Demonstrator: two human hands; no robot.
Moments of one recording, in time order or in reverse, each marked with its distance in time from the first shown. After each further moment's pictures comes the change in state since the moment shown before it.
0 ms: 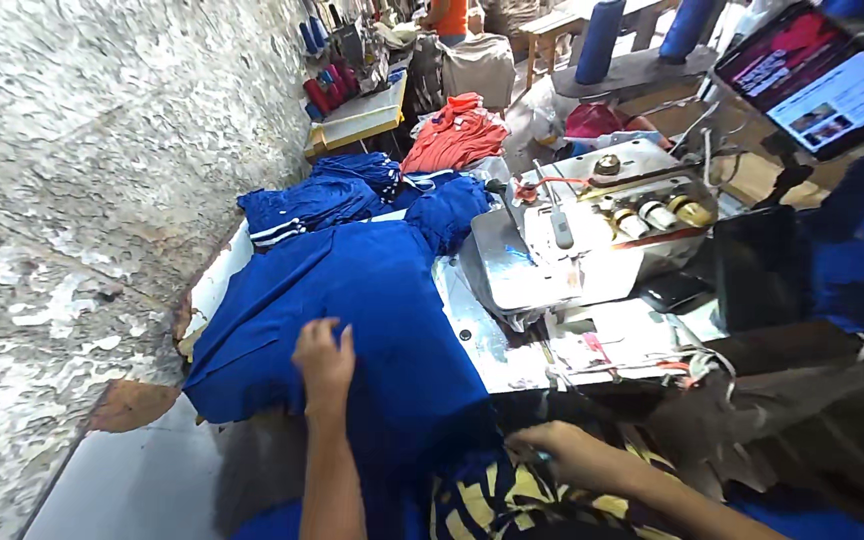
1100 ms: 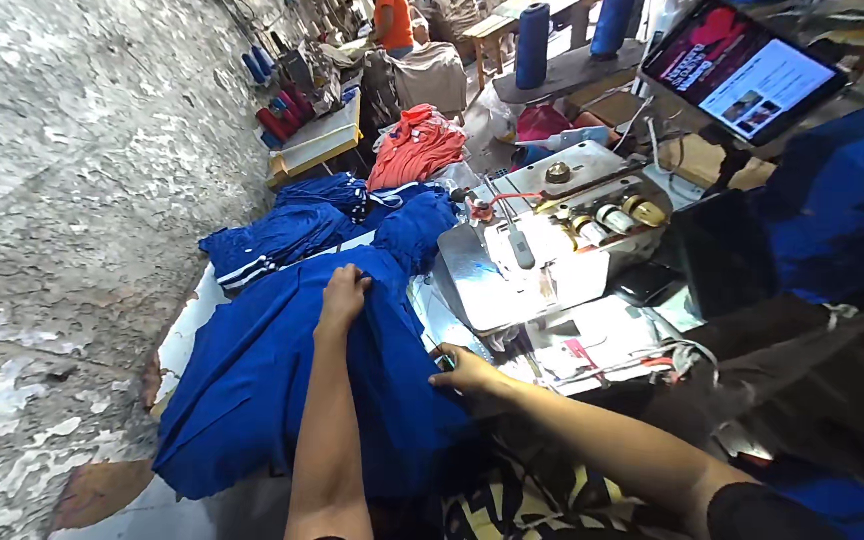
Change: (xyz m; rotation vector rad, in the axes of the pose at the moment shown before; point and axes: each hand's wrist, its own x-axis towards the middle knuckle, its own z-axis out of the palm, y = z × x) left_hand 0.145 0.080 0.045 -0.056 -0.370 0.248; right_hand 0.140 -0.032 -0.066 0.714 0.271 0.252
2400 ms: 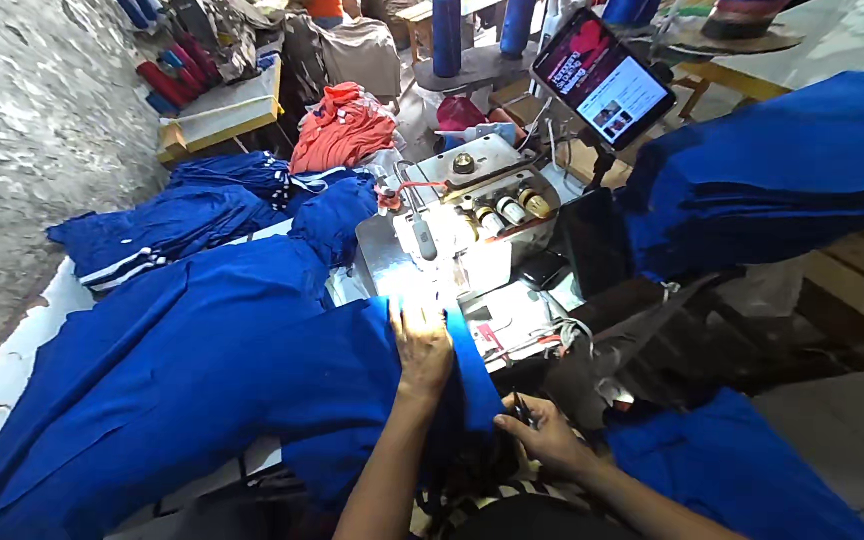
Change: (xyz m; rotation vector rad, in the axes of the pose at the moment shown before) left_hand -0.105 0.169 0.173 -0.030 0.568 0.438; right_hand -0.187 0.120 -0.040 0.102 0.569 -0.382
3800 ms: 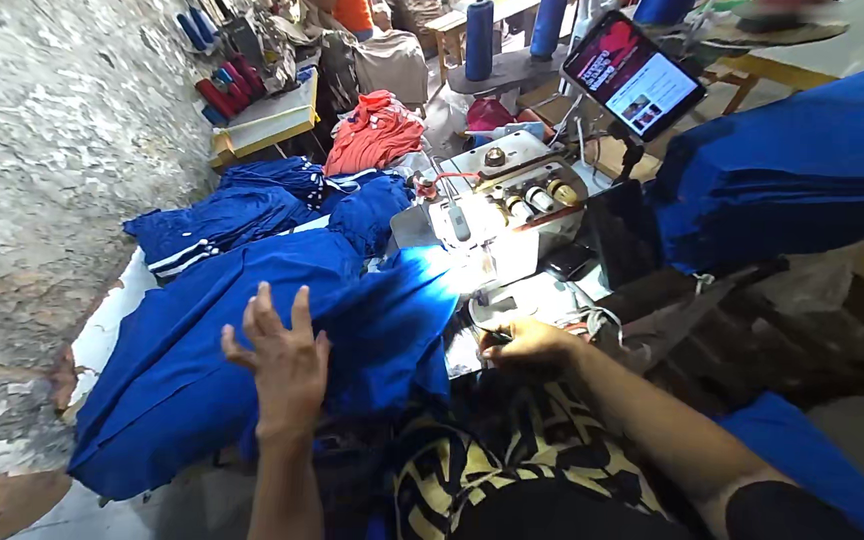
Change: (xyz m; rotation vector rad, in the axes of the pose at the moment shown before) left_hand -0.009 -0.119 -0.184 0.246 -0.156 -0.046; right_hand 0.118 -0.058 -0.009 -0.225 -0.634 0.157
